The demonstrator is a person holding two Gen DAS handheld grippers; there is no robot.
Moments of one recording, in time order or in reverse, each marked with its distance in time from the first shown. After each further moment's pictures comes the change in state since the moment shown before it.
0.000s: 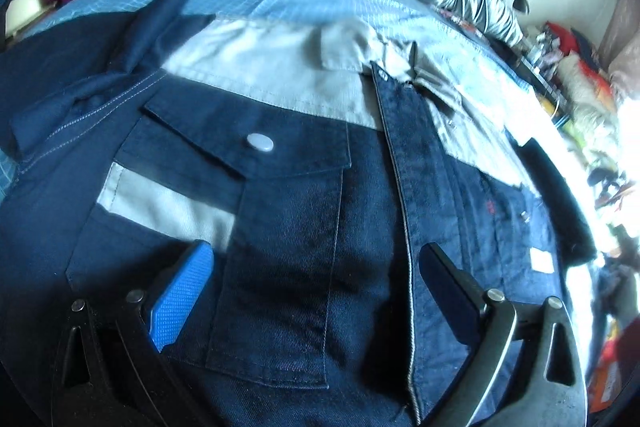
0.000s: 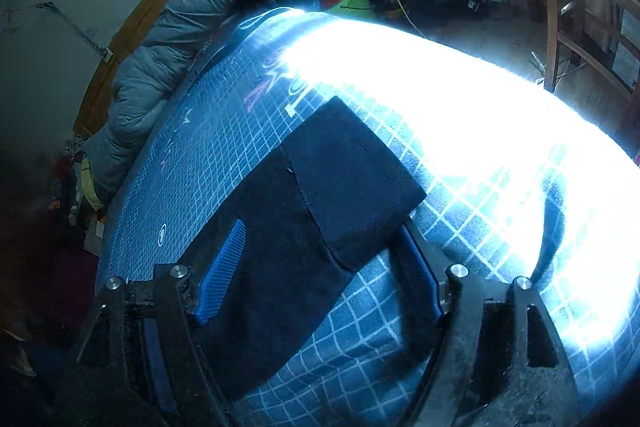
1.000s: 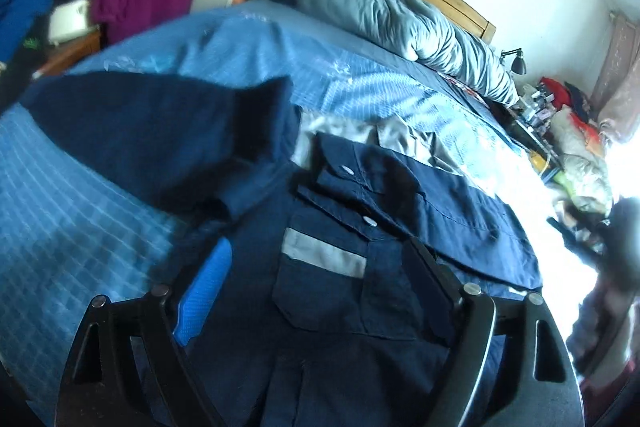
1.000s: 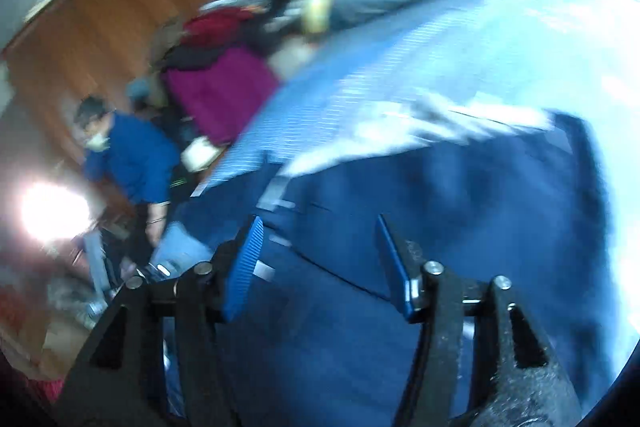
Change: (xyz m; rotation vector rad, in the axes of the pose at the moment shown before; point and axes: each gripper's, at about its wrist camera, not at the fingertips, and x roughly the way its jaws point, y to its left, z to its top) left arm -0.120 0.090 0.022 -0.052 -0.175 -0.035; right arm -0.032 0.381 -0.300 -0.577 0.285 0.494
